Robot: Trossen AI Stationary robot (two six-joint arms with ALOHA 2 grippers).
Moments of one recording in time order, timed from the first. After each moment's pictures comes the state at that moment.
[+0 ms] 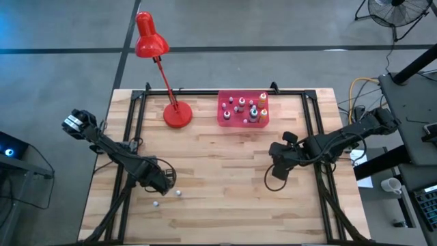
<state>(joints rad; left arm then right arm) -0.58 1.33 0.81 -1.01 0.02 -2.28 0.34 1.21 0.85 -0.93 0.37 0.64</state>
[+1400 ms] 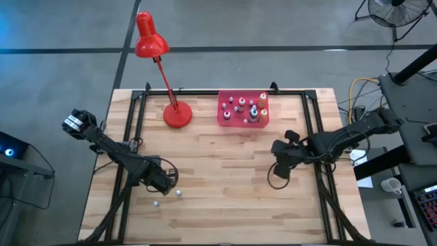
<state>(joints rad) -0.55 1.33 0.83 -0.96 -0.06 -2.21 0.33 1.13 0.85 -0.94 0.37 0.67</state>
